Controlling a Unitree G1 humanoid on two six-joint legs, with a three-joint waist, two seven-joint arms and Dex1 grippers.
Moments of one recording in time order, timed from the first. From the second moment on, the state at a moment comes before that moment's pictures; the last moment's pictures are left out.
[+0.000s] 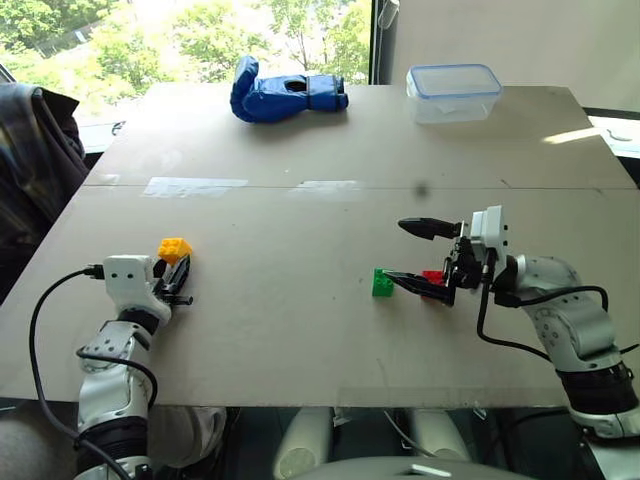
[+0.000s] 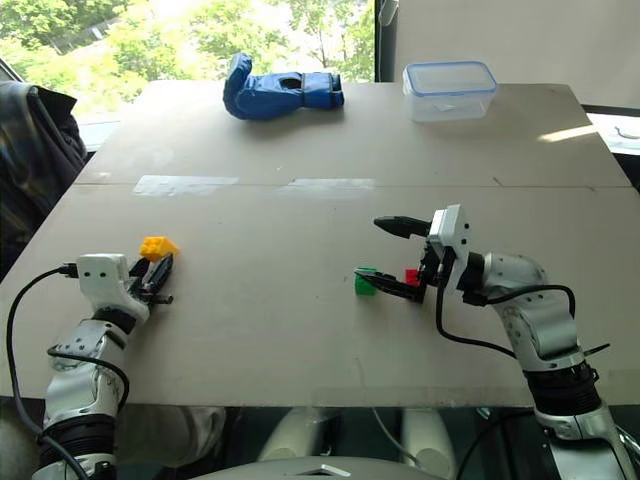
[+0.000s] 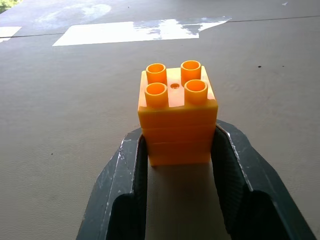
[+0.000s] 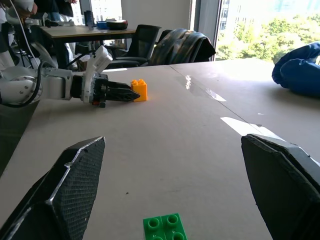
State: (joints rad) left arm -0.05 0.50 0.40 0.23 -0.34 0.02 -0.54; right arm -0.28 -0.50 0.06 -0.26 0.52 0.27 1.00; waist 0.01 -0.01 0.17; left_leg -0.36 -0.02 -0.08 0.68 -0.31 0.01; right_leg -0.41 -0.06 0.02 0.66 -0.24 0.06
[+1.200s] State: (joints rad) left arm -0.75 0.50 -0.24 0.97 -0.27 -0.54 -1.61; right arm -0.09 -0.59 -0.10 -0.34 0.65 0.24 1.08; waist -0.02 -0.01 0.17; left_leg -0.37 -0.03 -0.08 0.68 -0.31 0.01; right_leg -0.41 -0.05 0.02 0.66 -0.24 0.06
